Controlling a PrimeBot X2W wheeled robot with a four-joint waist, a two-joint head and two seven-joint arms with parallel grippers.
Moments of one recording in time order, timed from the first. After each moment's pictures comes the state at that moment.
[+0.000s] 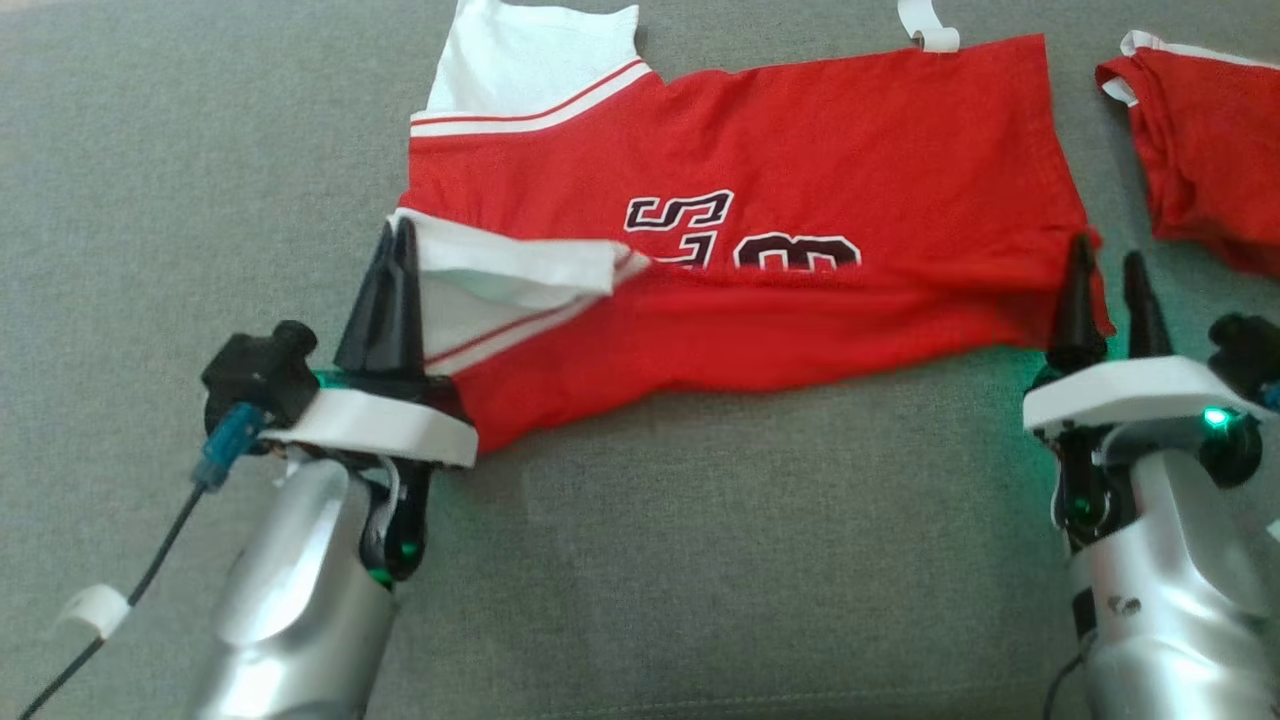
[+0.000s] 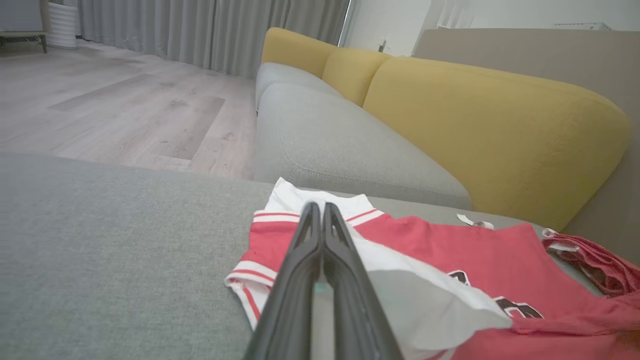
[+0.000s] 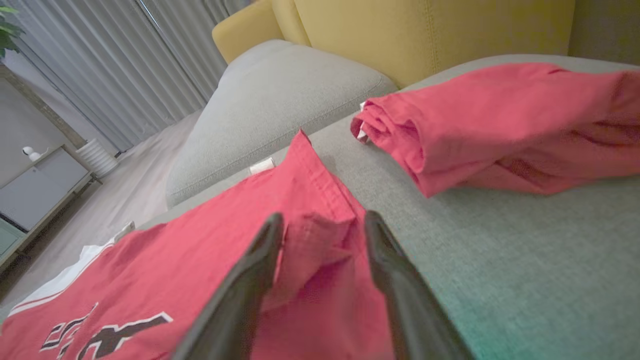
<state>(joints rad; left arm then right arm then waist) -0.46 0.11 -0.33 0.45 -0.49 -0.07 -0.25 -0.45 -0.04 -0.13 0.64 0.40 0.12 -0.21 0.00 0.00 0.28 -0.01</state>
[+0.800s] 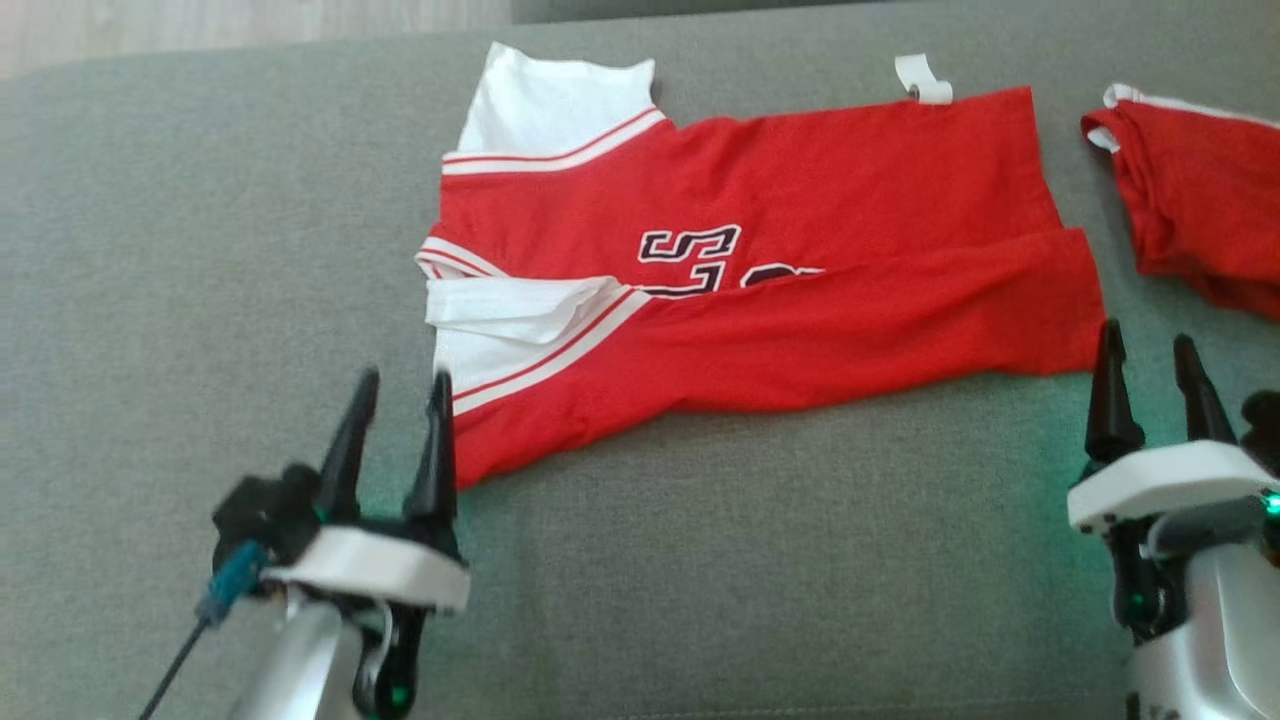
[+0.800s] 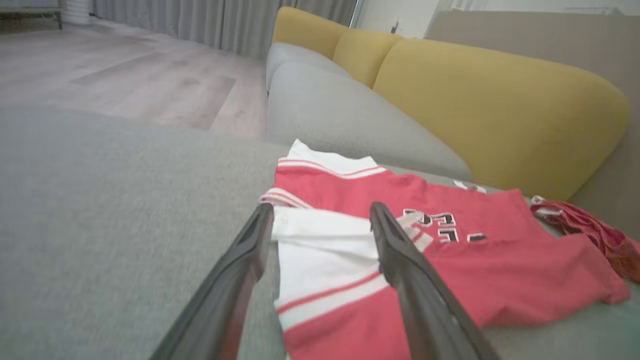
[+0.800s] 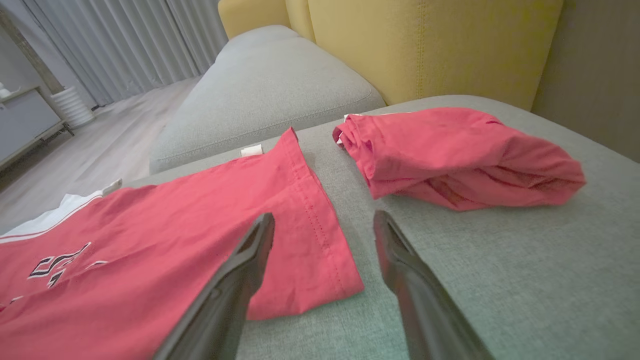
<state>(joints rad) -0.24 0.10 -0.25 0.35 -0.43 -0.12 -0.23 -0.24 -0.04 -0.21 0.39 0.21 0.12 -0.08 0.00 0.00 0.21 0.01</state>
